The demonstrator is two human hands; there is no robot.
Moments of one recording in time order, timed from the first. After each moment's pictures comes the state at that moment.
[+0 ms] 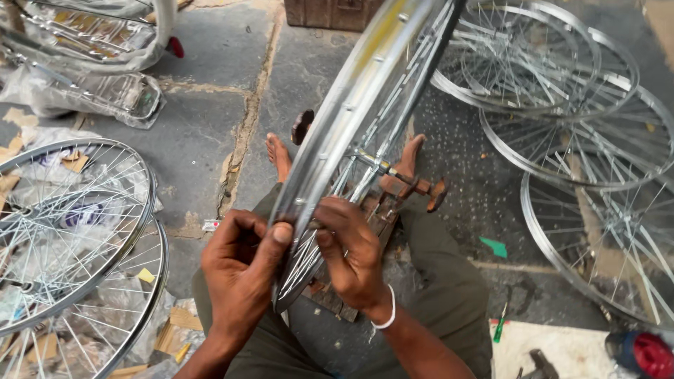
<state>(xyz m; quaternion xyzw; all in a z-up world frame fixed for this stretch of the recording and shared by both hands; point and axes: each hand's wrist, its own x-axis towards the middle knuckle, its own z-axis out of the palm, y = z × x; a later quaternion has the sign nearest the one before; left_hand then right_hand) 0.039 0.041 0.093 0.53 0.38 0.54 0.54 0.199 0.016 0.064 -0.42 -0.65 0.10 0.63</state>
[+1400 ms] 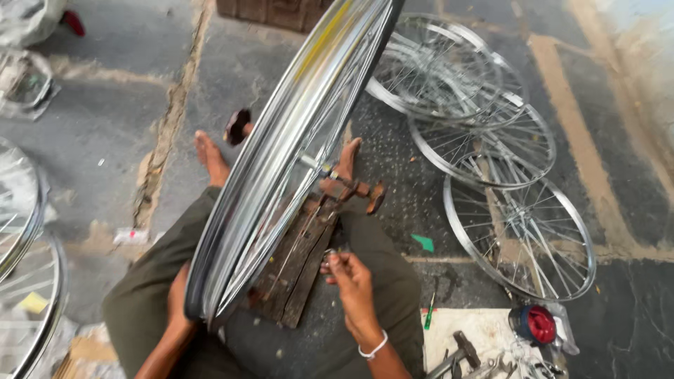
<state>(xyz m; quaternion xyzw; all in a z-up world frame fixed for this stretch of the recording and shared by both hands) 0.004 0.061 -0.143 0.53 0.48 0.44 0.54 0.274 -0.053 -0.084 -0.61 -0.28 0.42 0.61</state>
